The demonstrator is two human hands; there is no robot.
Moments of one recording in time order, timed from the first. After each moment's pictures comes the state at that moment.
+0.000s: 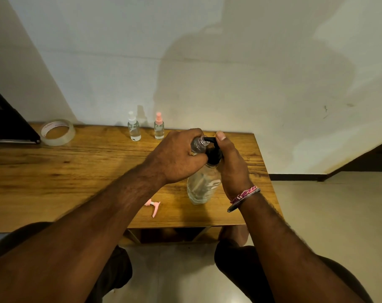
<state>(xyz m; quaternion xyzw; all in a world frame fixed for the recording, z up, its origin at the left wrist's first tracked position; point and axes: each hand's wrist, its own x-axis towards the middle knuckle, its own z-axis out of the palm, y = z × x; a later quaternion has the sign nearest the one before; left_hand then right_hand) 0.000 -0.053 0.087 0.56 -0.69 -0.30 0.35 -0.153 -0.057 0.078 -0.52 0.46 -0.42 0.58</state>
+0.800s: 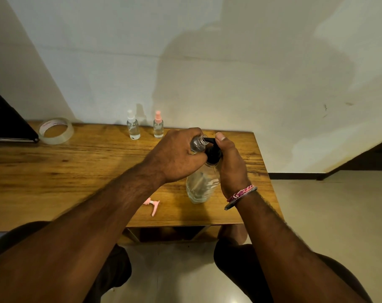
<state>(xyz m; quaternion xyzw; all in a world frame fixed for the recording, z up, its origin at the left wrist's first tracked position) 0.000 -0.053 0.084 0.56 -0.69 -0.30 0.35 -0.149 -0.058 0.069 -0.48 0.47 -0.45 0.58</state>
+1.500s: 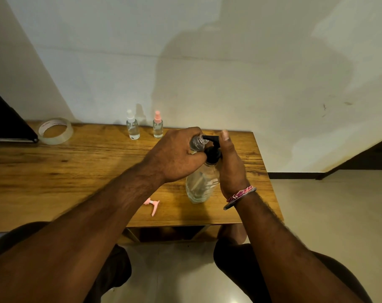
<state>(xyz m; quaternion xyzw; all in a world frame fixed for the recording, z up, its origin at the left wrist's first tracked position) 0.002 -0.055 0.083 0.56 -0.69 -0.29 0.35 -0.148 -0.050 0.081 -0.53 0.45 -0.44 0.57</state>
